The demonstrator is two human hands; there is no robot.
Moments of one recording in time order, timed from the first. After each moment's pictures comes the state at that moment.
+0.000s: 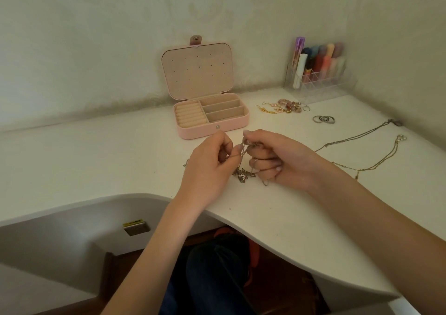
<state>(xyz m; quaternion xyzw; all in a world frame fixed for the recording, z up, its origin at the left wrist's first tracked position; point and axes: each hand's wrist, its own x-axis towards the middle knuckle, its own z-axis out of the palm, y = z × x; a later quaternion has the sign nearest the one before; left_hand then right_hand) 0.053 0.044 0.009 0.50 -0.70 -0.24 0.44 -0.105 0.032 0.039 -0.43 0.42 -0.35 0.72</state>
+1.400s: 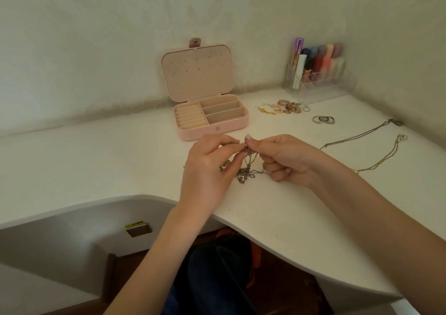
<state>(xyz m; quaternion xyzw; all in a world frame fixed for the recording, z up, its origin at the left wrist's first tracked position) 0.049 0.042 -0.002 0.38 -0.75 0.03 0.54 -0.112 0.035 0.042 -0.48 0.52 -0.32 0.62</state>
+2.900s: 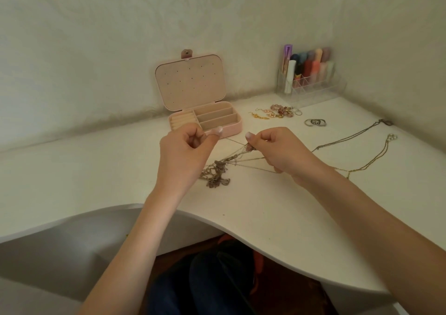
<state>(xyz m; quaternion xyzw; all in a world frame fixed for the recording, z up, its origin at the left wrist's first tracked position) 0.065 0.030 0.039 0.52 -0.65 -0.17 0.52 -0.116 0.029 0.041 -0.60 0.58 -0.38 0.40</state>
